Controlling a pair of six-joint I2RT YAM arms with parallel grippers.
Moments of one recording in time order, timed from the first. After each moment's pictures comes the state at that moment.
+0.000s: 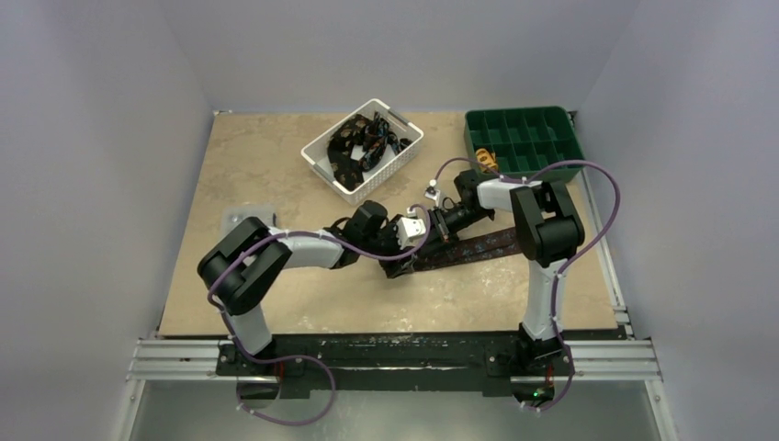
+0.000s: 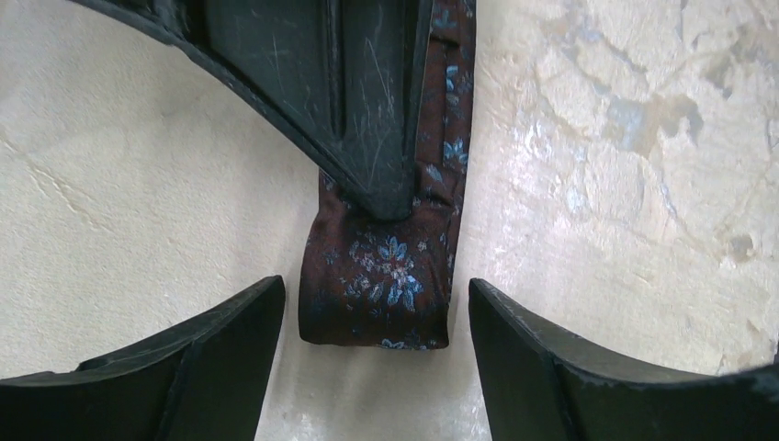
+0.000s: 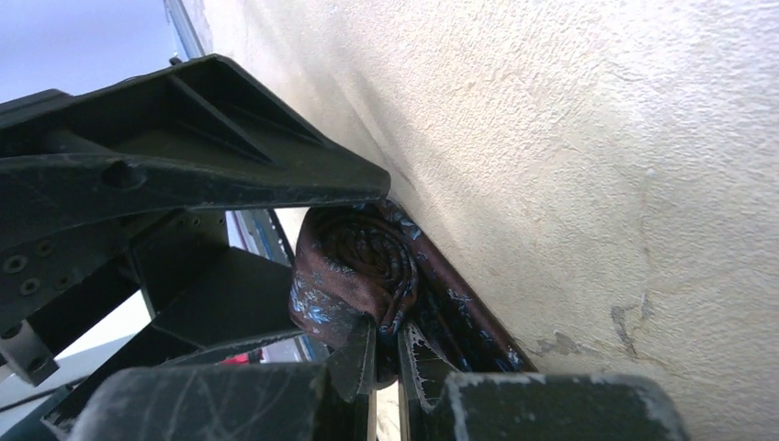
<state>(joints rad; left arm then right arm) -0.76 1.76 0.83 0.21 0.46 0.30 0.30 2.07 1.21 -0.67 -0.99 -0.09</state>
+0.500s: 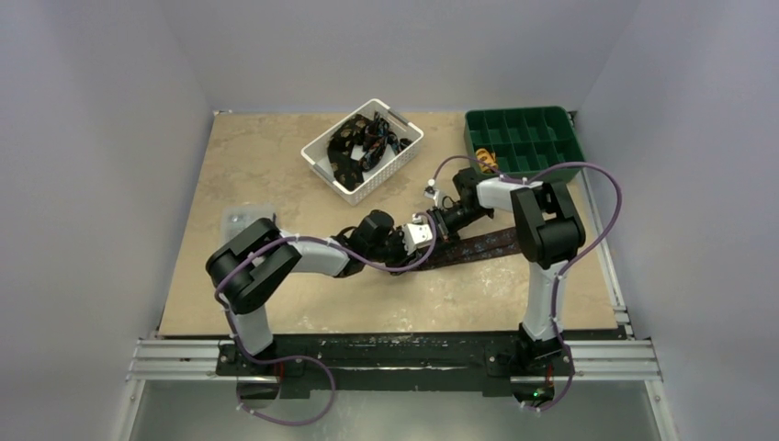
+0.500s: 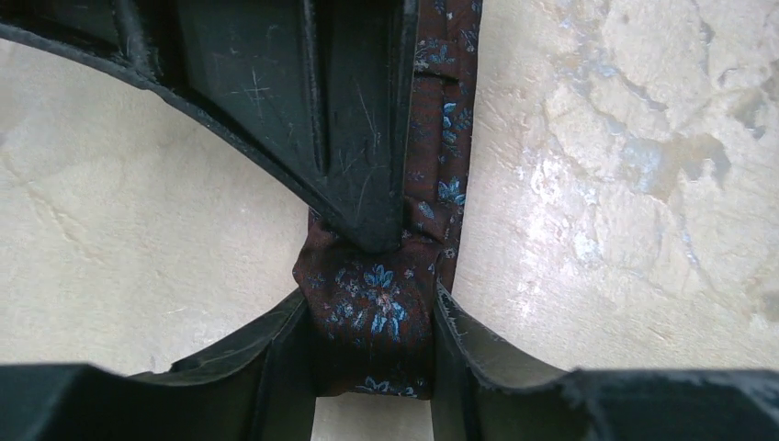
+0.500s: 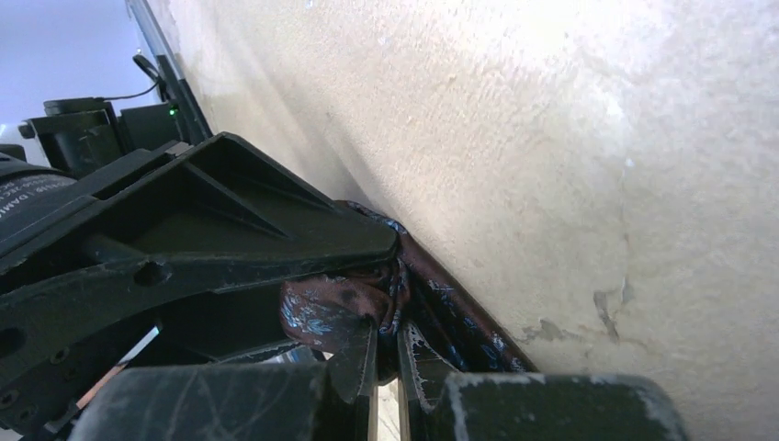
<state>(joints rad) -0.82 1.80 0.79 0.39 0.36 0.25 0.30 2.05 1.21 -0.67 -0.92 -0.09</state>
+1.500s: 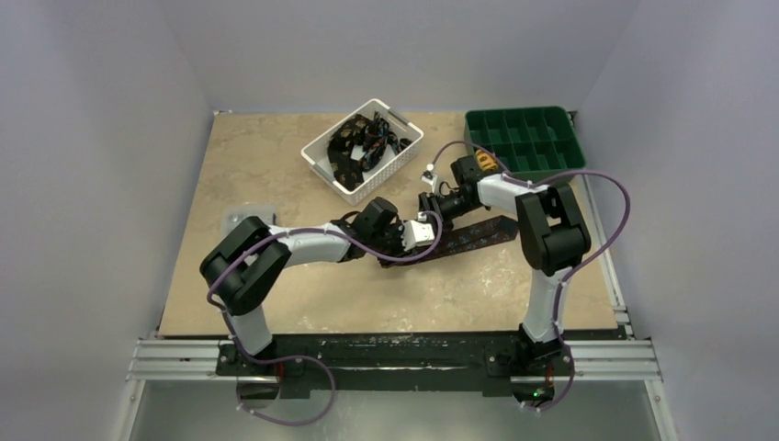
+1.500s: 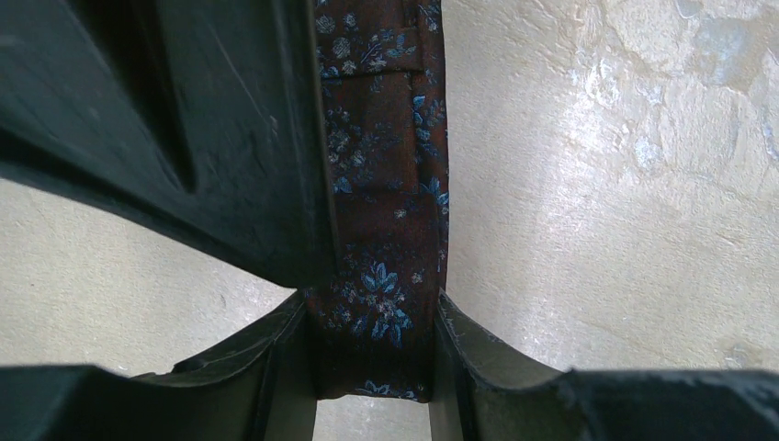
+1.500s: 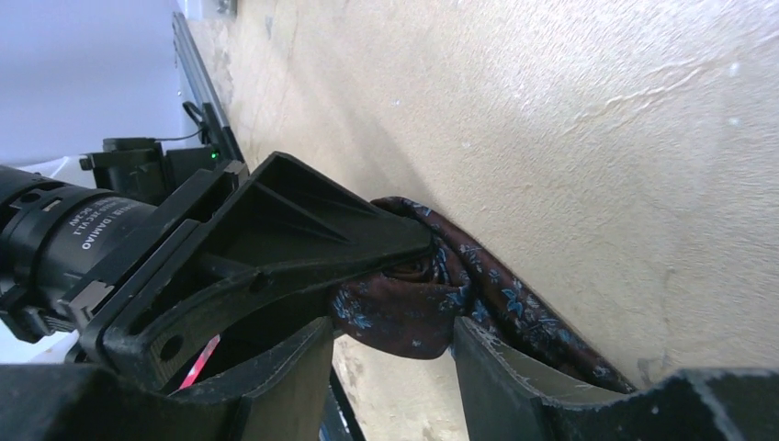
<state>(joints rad) -0.79 1.76 0.93 0.00 0.31 0.47 0.32 1.98 1.24 -0.55 -0.98 0.04</state>
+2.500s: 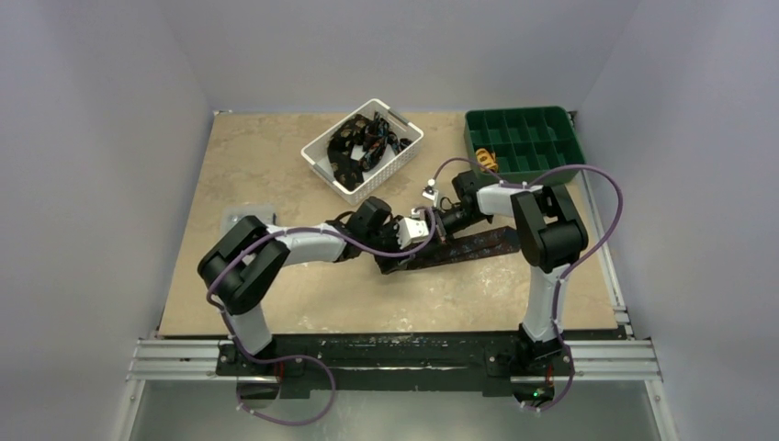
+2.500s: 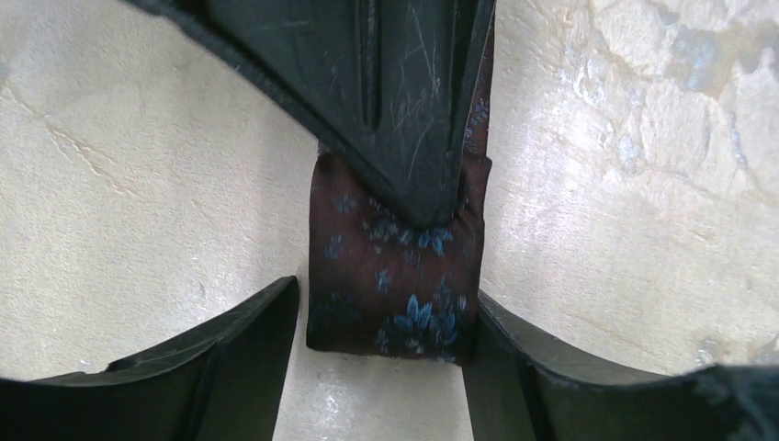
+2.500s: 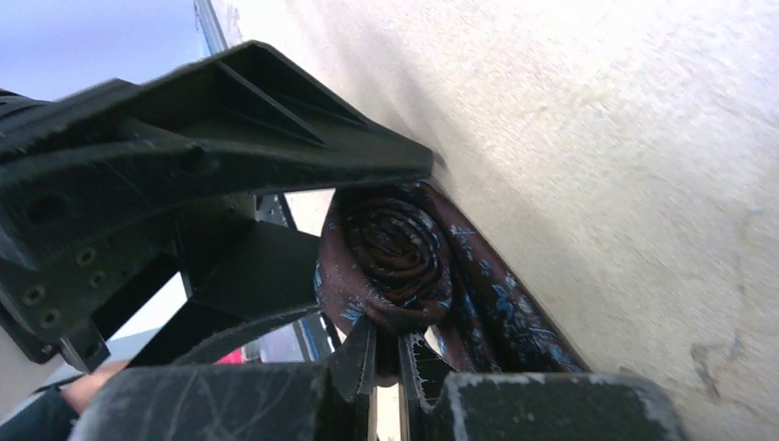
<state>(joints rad) -0.76 1.77 0.92 0.02 0.38 0.42 0.32 2.01 1.14 -0.52 -1.04 0.00</state>
